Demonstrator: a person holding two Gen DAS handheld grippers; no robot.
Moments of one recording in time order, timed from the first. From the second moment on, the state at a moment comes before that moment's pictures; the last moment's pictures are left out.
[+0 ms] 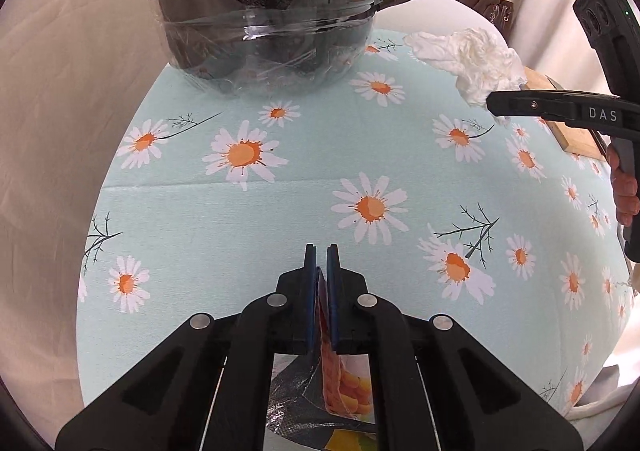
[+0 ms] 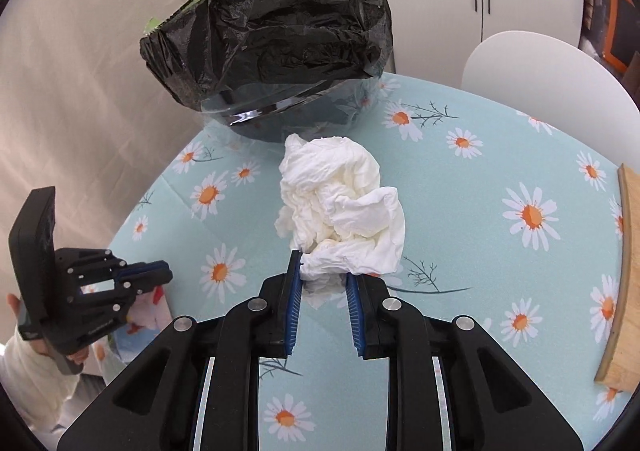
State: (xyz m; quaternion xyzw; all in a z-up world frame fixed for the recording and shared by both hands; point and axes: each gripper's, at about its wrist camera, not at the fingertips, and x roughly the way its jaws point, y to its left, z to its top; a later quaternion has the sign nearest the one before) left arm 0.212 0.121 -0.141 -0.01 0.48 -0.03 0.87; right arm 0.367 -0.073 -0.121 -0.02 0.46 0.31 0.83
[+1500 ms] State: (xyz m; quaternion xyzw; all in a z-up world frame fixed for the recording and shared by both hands) left arm 0.243 0.143 0.030 0.10 0.44 -0.05 0.89; right arm 0.257 -0.082 -0.015 0.01 0.35 0.29 0.89
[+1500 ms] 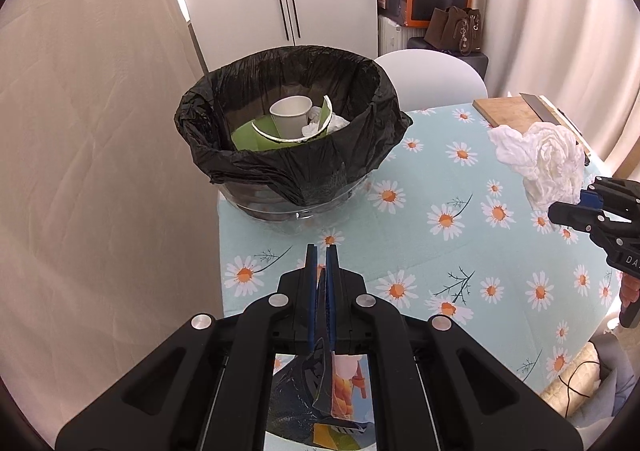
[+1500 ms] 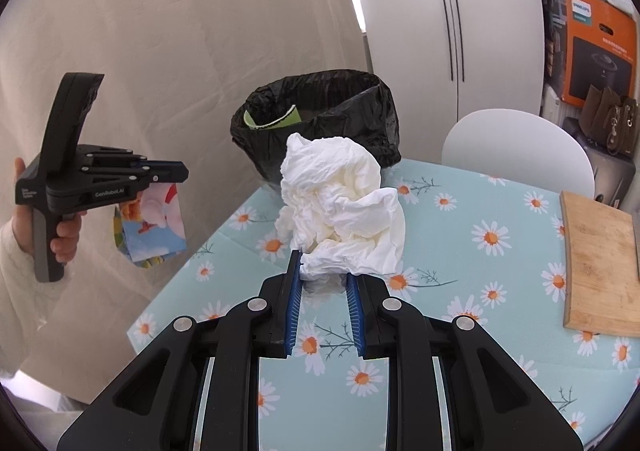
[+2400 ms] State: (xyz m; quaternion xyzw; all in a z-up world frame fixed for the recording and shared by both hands) left arm 0.384 0.203 0.116 0.15 0.34 -0.15 0.92; right arm 0.379 0.027 0.059 -0.01 0.31 0.24 0.92
